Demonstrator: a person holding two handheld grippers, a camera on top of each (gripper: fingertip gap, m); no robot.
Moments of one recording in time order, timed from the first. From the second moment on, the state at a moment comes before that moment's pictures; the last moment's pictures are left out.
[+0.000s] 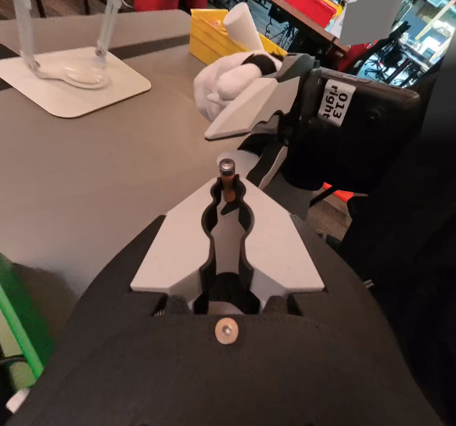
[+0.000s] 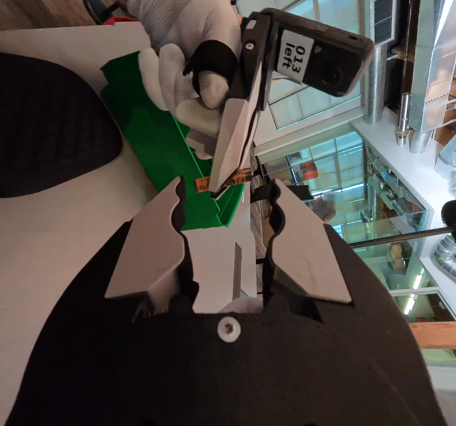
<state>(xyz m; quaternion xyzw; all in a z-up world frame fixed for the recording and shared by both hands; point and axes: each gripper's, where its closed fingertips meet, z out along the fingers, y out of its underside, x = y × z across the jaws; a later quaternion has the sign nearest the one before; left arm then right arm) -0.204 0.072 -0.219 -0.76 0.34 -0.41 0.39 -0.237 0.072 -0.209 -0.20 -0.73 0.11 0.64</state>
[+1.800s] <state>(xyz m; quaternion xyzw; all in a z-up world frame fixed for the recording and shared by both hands) -0.202 0.111 -0.154 -0.48 0.45 0.29 0.70 -0.210 0.069 -0.138 -0.35 -0.41 0.79 0.30</state>
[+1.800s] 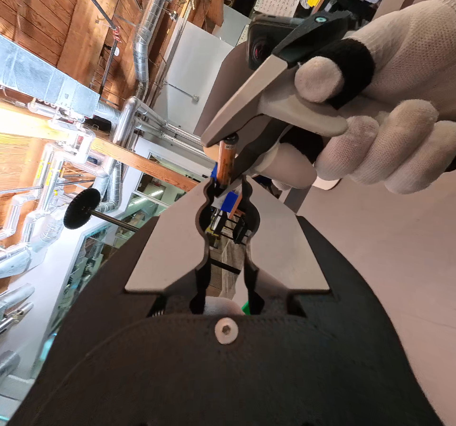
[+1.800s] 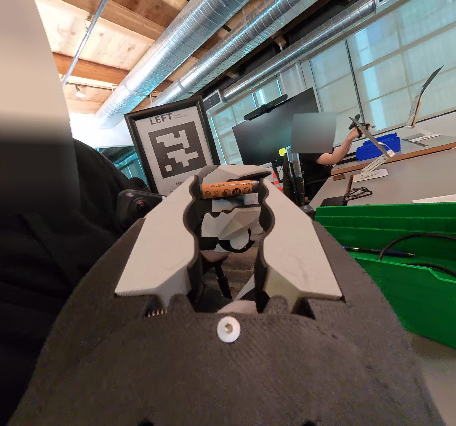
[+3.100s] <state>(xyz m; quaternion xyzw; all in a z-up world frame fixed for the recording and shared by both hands) -0.203 0.102 -0.146 -0.47 0.45 0.29 0.70 -0.210 0.077 -0.135 -0.36 -0.37 0.81 0.29</state>
